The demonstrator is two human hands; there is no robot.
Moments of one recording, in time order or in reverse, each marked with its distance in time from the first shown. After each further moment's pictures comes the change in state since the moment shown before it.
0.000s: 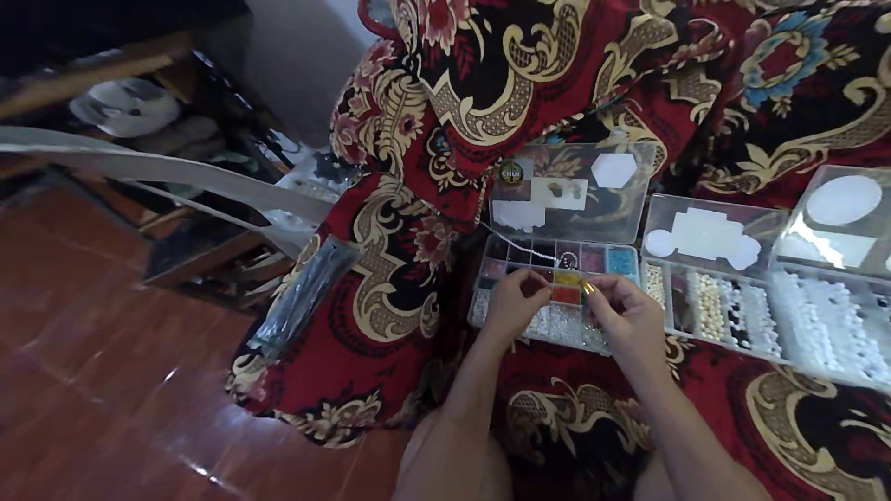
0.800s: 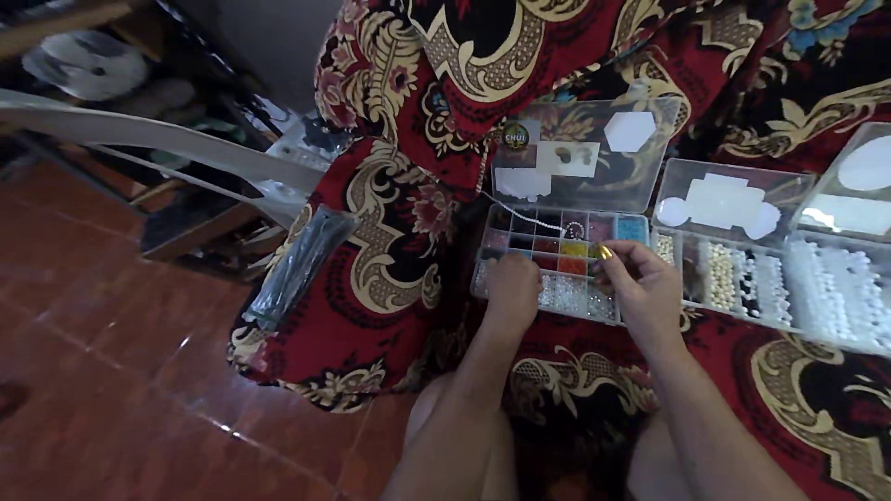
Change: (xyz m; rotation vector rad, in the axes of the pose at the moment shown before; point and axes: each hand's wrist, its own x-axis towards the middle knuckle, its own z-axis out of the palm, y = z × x) left_hand 0.001 0.007 0.009 0.912 -0.204 -0.178; right_hand 0.004 0.007 -0.003 -0.009 0.017 0.019
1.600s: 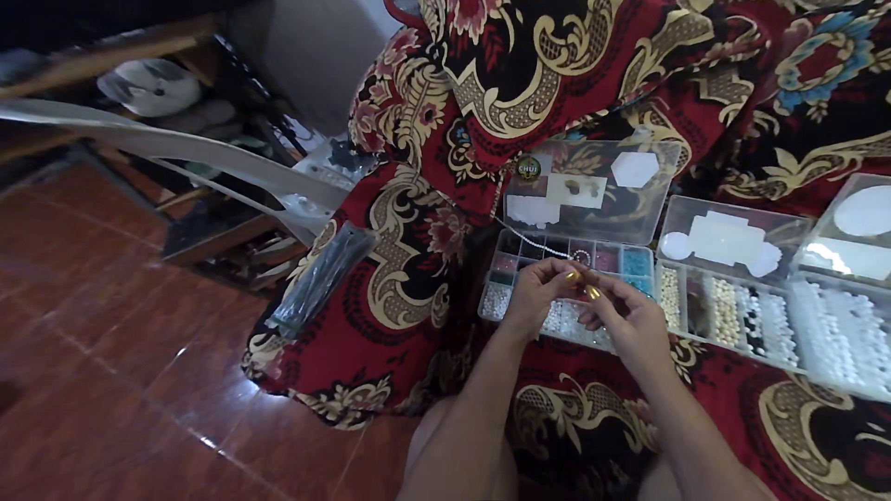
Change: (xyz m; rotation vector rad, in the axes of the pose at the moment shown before) left_hand 0.006 0.000 0.012 -1.544 0.221 0.457; right_hand -0.010 -0.009 0.007 0.014 -0.162 0.084
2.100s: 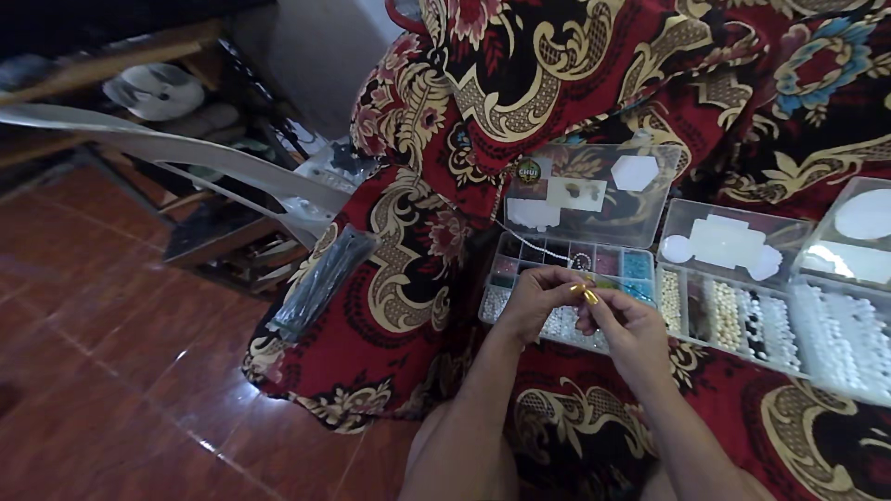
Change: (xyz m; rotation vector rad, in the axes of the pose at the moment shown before) left_hand -0.001 0.002 -0.008 -0.093 -0.142 -0.032; right_hand -0.005 0.000 0.008 0.166 0.022 -0.120
